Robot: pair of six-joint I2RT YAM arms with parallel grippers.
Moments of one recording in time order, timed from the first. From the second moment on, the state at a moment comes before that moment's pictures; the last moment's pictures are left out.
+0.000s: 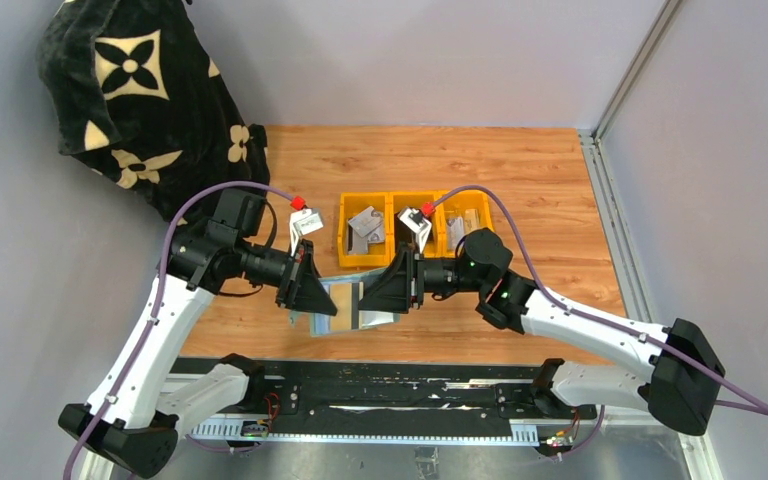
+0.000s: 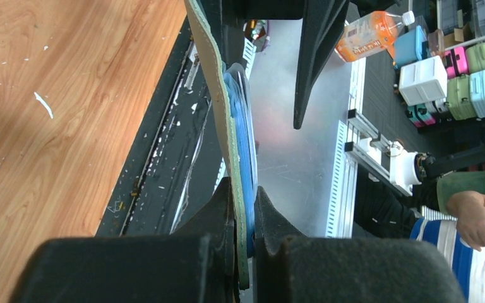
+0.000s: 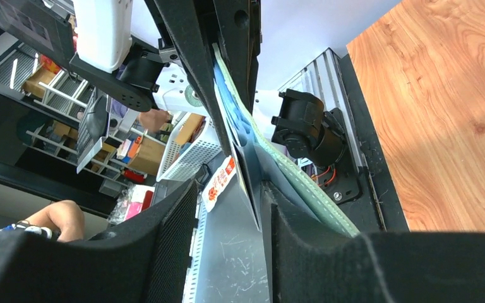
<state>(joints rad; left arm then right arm) -0.36 0.97 1.18 -1.18 1.12 0.13 0.95 1.13 0.73 0.50 -0.66 0.89</state>
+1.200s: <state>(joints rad) -0.36 0.96 1.18 -1.16 1.29 0.13 0.95 1.02 0.63 0.63 -0.65 0.95</state>
